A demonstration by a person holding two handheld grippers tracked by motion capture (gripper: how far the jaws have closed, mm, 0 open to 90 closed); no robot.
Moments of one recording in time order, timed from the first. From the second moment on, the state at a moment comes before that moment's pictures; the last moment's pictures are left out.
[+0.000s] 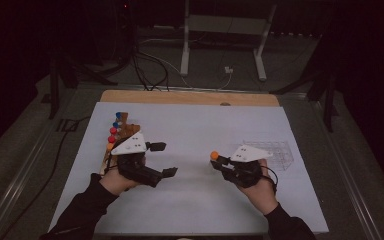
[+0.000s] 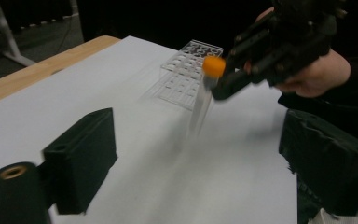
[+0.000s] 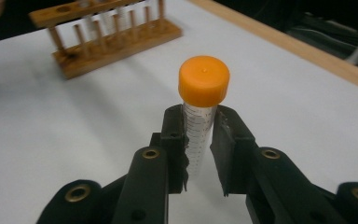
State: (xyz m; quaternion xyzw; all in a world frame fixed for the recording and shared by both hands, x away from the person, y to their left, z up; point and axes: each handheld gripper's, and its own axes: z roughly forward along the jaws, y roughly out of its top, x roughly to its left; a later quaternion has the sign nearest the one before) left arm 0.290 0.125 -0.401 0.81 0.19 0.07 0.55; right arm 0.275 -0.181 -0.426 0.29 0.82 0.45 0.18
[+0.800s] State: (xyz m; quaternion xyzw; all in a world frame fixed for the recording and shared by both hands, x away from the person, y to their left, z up) left arm 0.298 0.063 -0.410 0.84 0.13 0.07 0.52; right arm 0.264 -0.154 -0.432 0.25 0.84 0.46 0.15
